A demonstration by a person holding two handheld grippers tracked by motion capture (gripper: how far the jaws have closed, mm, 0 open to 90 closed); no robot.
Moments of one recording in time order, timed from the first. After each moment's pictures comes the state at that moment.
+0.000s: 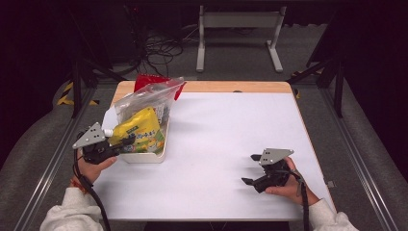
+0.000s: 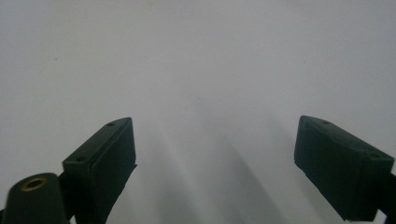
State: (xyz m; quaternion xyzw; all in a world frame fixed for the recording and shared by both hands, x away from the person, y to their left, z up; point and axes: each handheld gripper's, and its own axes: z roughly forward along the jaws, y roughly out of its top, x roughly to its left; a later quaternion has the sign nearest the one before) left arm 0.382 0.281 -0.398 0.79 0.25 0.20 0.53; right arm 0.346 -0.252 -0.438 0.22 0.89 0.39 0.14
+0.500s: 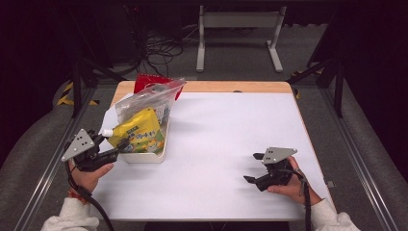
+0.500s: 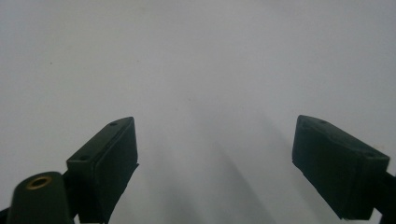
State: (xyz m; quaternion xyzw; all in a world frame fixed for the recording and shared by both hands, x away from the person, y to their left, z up) left arm 0.350 0.285 -0.395 0.73 0.31 0.28 0.54; right arm 0.346 -0.259 -0.433 0.23 0.88 0.39 0.15
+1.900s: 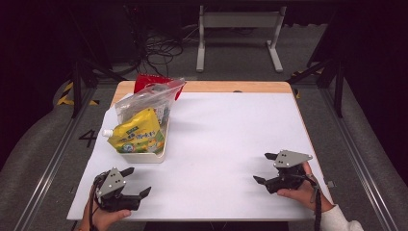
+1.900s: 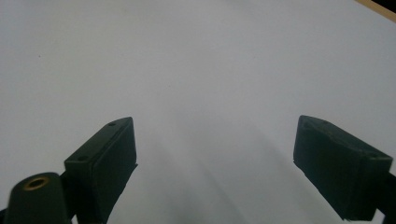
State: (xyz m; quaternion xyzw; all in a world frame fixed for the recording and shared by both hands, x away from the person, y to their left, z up) left arm 0.284 0.223 -0.448 0.82 0.32 0.17 0.44; right arm 0.326 -0.284 -0.423 0.24 0.87 0.39 0.19
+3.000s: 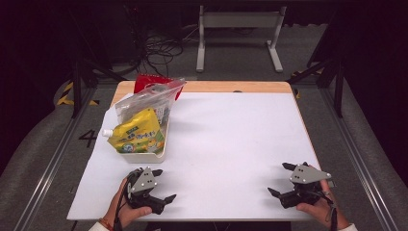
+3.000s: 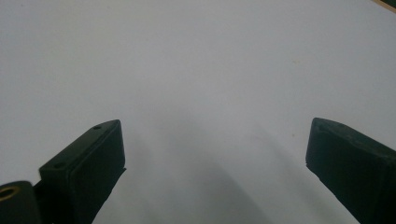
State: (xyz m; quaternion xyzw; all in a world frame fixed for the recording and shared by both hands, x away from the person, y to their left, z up) left arm 0.298 0.166 -0.455 0.87 0.24 0.12 0.43; right arm 0.289 -0.317 -0.439 0.27 0.86 0.37 0.23
